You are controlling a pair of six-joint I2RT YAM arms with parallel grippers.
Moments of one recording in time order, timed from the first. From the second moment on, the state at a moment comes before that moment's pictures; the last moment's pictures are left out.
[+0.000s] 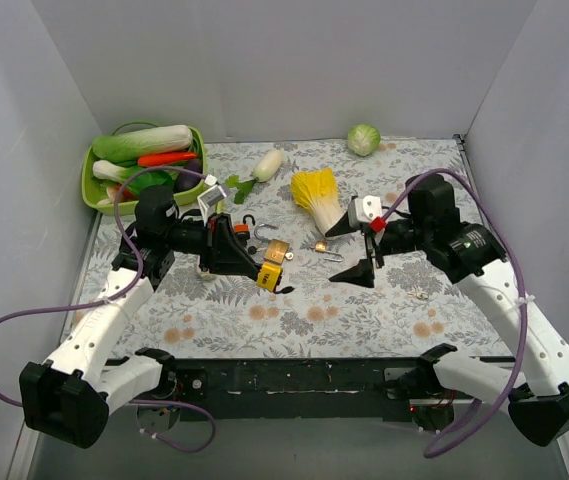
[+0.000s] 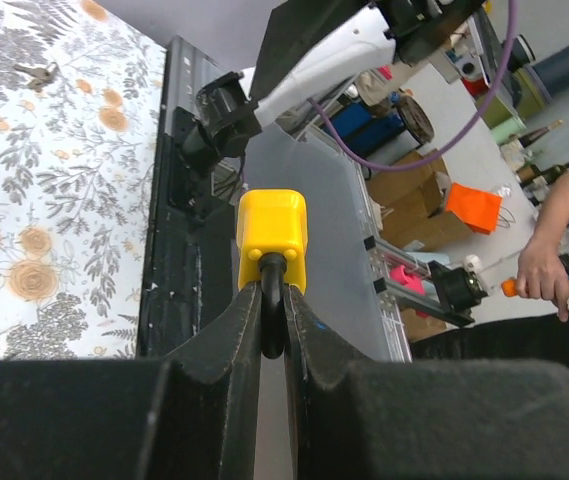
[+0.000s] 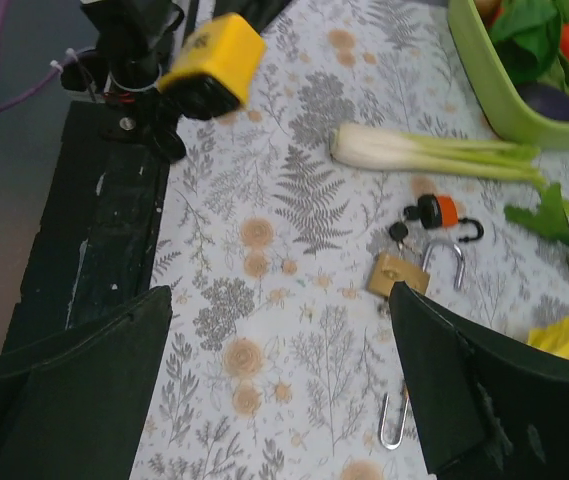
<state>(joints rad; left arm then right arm) -0.30 1.03 0.88 -0.06 1.43 -0.51 0.44 1.05 1.19 -0.76 -1.02 -0.63</state>
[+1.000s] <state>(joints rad) -0.45 1.08 0.88 -0.03 1.47 -0.54 1.01 1.05 1.19 -0.61 -0.72 -0.74</state>
